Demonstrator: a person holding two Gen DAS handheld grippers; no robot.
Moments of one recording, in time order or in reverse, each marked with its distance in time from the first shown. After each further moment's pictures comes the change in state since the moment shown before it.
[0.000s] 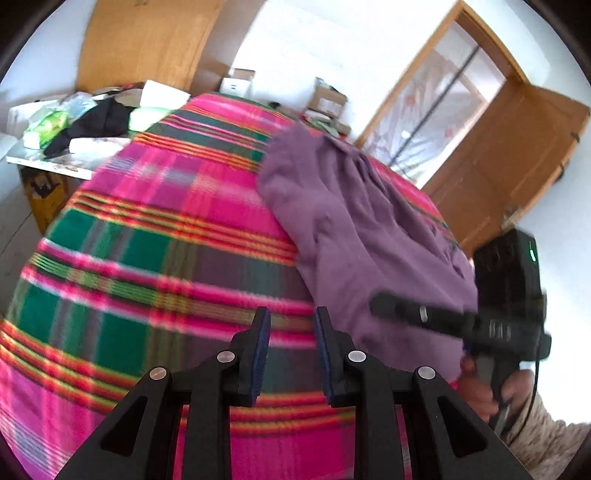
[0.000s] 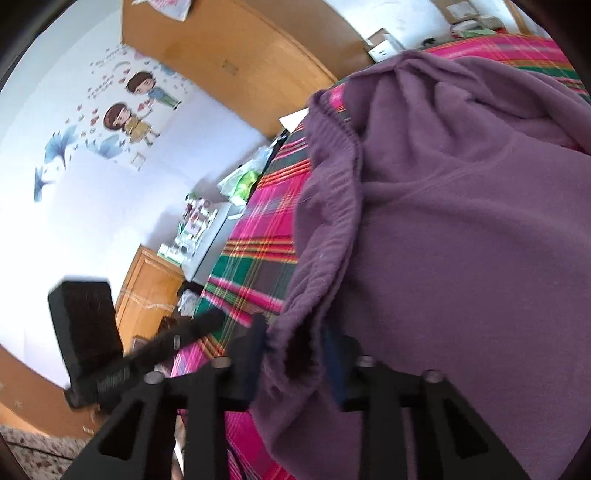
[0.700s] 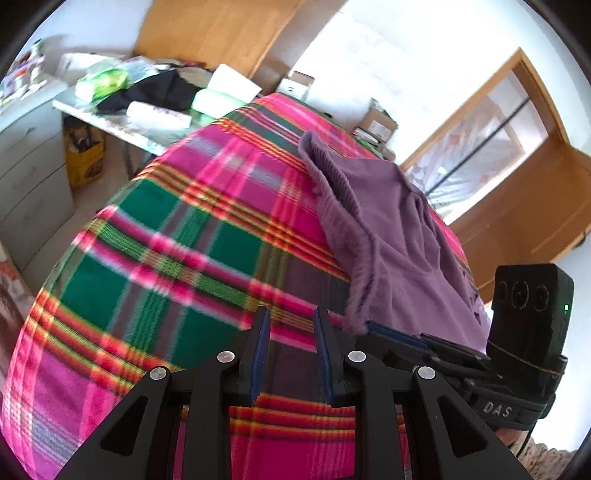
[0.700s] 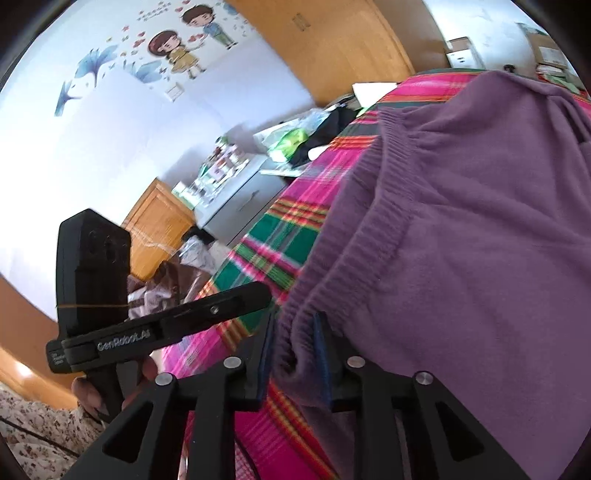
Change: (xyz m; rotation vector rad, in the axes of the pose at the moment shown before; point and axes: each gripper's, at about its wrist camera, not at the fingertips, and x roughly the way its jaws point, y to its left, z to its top) left arm -0.015 0.059 -0.010 -0.231 -0.028 0.023; right arm 0.059 0.067 -0.001 -0.248 0.163 0.030
